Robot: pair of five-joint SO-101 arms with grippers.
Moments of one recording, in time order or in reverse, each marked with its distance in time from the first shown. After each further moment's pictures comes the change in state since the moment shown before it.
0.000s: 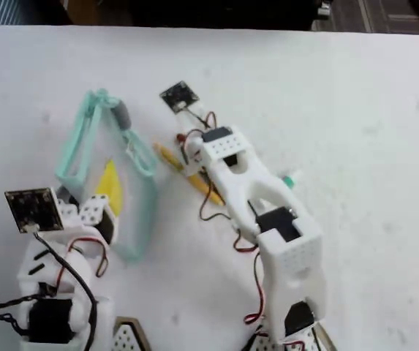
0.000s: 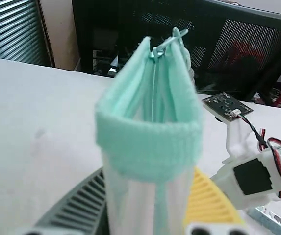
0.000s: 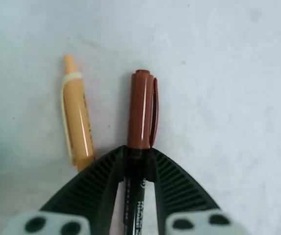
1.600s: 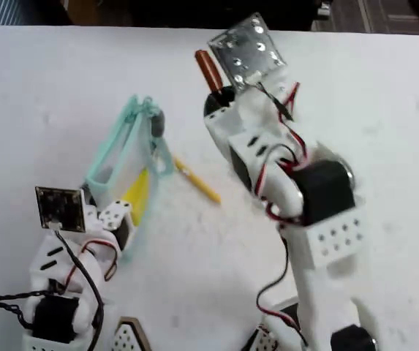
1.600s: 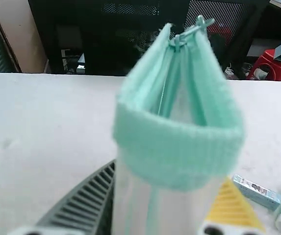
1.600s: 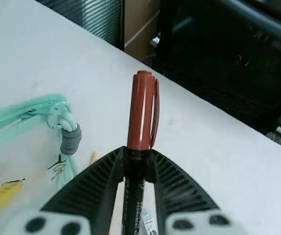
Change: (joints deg) left arm 8.0 -0.1 1.1 0.0 -4.0; right arm 1.3 -59.6 -7.6 27.8 0.0
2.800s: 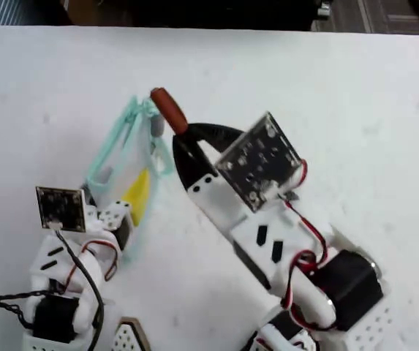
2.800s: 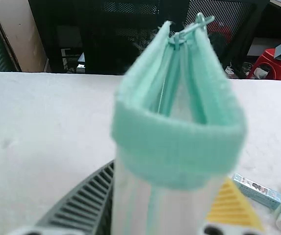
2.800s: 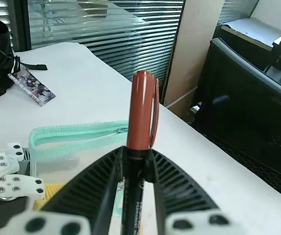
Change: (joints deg) left arm 0.0 0.0 0.5 -0.1 0.0; right arm -14.9 -22.7 18.0 -8.3 0.0
